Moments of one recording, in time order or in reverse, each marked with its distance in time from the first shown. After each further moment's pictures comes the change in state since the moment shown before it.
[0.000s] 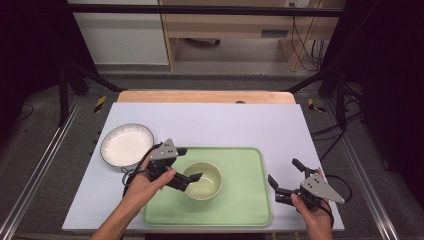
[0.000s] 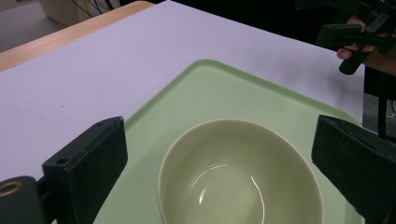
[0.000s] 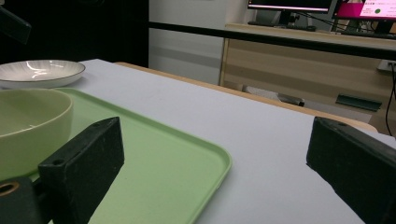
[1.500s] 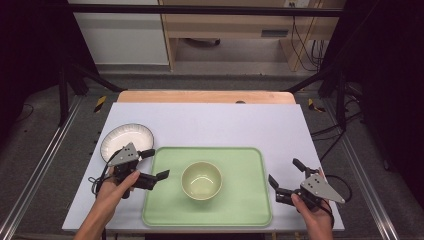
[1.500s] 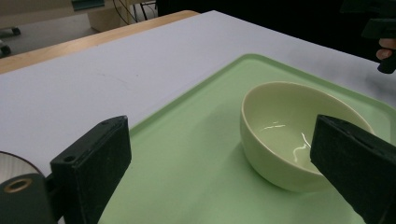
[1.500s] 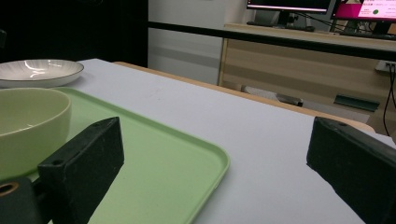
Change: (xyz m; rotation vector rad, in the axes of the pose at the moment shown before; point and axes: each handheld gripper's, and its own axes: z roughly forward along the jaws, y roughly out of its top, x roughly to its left) left arm 0.046 -0.061 -0.059 -0.111 0.101 -0.063; right arm 0.000 0.000 -0.001 0.003 -0.004 -0.003
